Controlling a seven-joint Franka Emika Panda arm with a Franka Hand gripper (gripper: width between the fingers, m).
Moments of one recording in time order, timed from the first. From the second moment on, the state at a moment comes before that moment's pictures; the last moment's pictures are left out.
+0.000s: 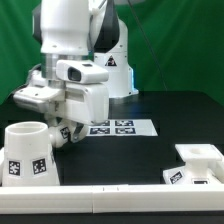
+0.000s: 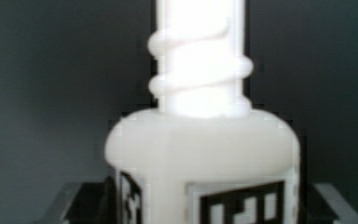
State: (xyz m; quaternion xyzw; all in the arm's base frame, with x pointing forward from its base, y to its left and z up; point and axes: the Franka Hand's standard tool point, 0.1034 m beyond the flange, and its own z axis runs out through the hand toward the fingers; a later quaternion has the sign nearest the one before) arm 0.452 -0.112 0.028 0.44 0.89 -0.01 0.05
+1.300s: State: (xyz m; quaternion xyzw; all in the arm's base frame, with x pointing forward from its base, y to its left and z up) arm 0.442 -0.052 0.033 0.95 0.32 0.03 0.00
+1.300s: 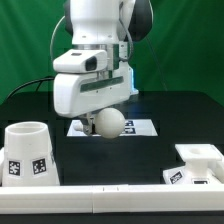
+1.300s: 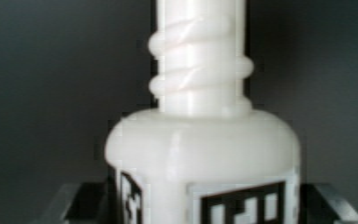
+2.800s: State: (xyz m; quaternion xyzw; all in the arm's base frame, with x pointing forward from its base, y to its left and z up) arm 0.425 -0.031 0.009 1.00 0.01 0.00 -0.05
